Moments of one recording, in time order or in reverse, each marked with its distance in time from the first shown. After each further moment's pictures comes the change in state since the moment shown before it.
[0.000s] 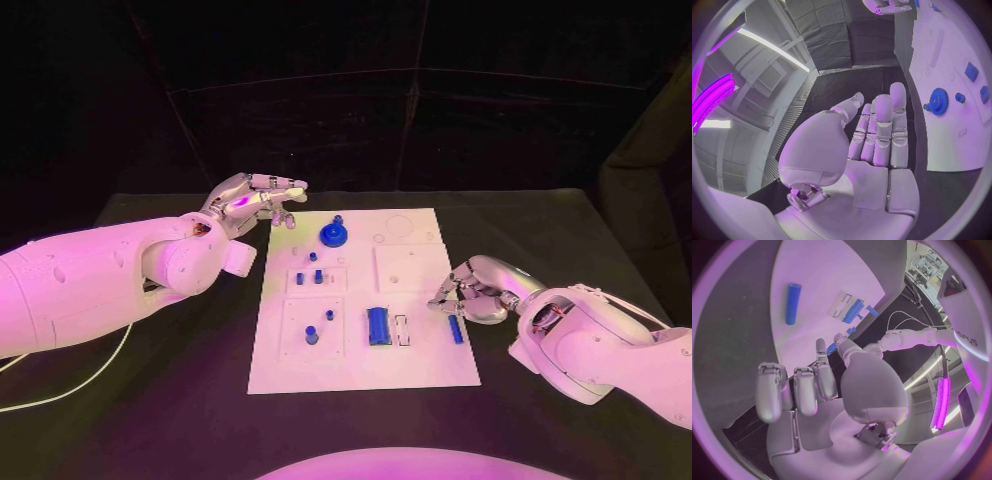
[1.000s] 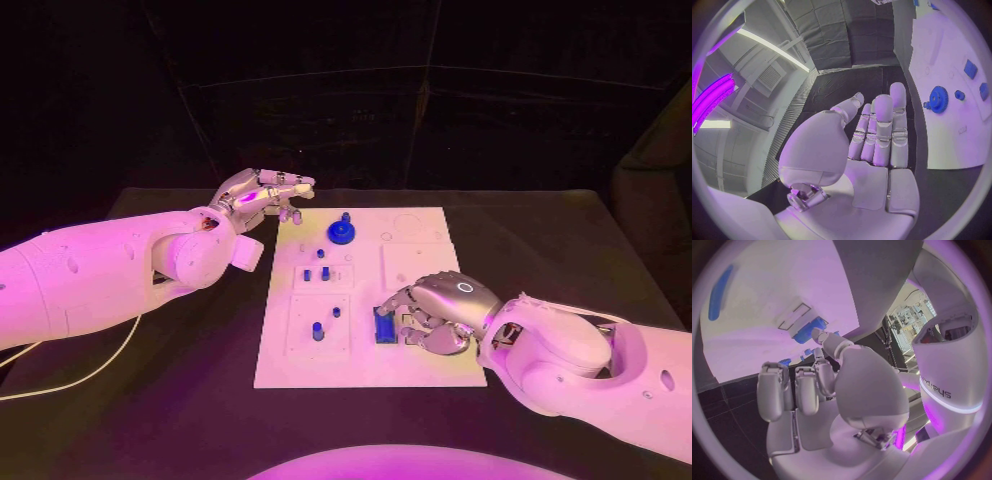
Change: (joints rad) left arm 0.000 -0.004 0.000 -0.003 0.000 0.000 0.000; left_hand 0.000 0.000 0.003 0.003 0.000 0.000 0.000 0.000 0.000 0.000 0.000 0.000 0.000 0.000 0.000 0.000 0.003 0.000 0.000 0.000 0.000 0.001; right arm -0.017 0.142 0.000 0.029 -0.430 0.127 0.127; right_hand 0.176 -0.054 0.285 -0.225 0.034 -0.153 0.014 -0.214 -0.063 -0.017 -0.006 -0.029 0.000 0.000 -0.012 0.000 0.000 0.000 0.001 -0.025 -0.012 0.000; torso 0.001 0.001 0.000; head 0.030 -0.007
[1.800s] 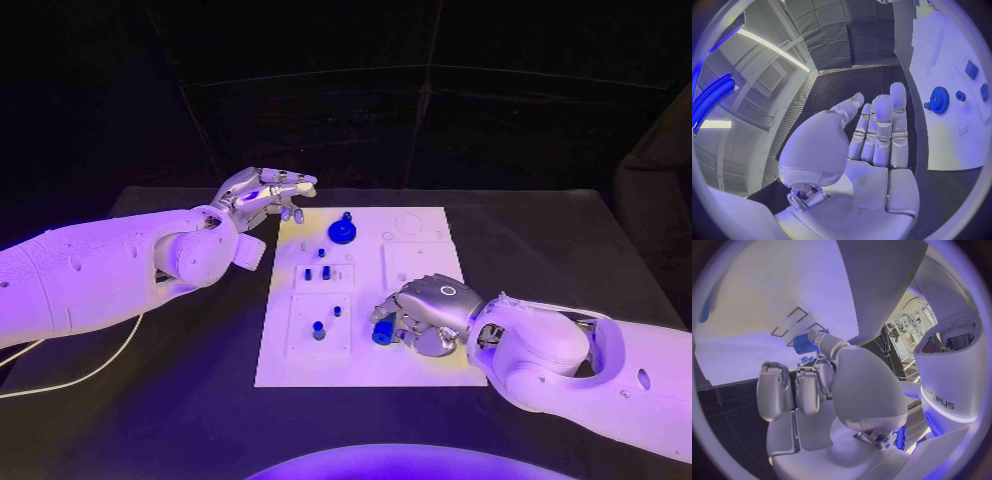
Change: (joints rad) left arm 0.000 0.002 0.000 -0.001 0.000 -0.001 0.005; left_hand 0.000 0.000 0.000 0.000 0.000 0.004 -0.004 0.000 0.000 0.000 0.000 0.000 0.001 0.000 0.000 0.000 0.003 0.000 0.000 0.000 0.004 0.001; right arm -0.001 0.063 0.000 -0.031 -0.072 0.091 -0.031; right_hand 0.080 0.029 0.011 -0.022 -0.005 0.007 -0.062 -0.040 -0.005 -0.010 -0.043 -0.009 0.000 -0.001 -0.032 0.000 0.000 0.000 -0.001 -0.011 -0.008 -0.001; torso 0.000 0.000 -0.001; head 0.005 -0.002
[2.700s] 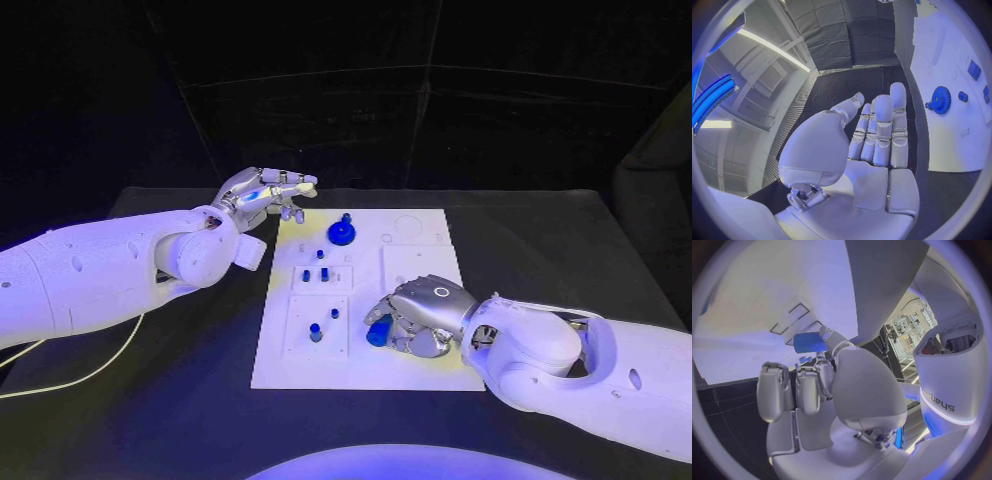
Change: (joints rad) left arm 0.000 0.005 0.000 -0.002 0.000 0.000 0.004; left_hand 0.000 0.000 0.003 -0.003 0.000 0.000 0.000 0.000 0.000 0.007 0.000 0.000 0.000 0.000 0.000 0.000 0.001 0.000 0.000 0.000 0.000 0.000; right arm -0.002 0.021 0.000 -0.007 -0.012 0.001 0.005; right_hand -0.001 0.023 -0.272 0.134 0.003 0.004 0.032 0.026 0.053 0.014 0.009 0.000 -0.001 0.002 0.000 -0.003 0.000 0.000 0.002 -0.007 0.000 0.000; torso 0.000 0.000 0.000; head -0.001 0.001
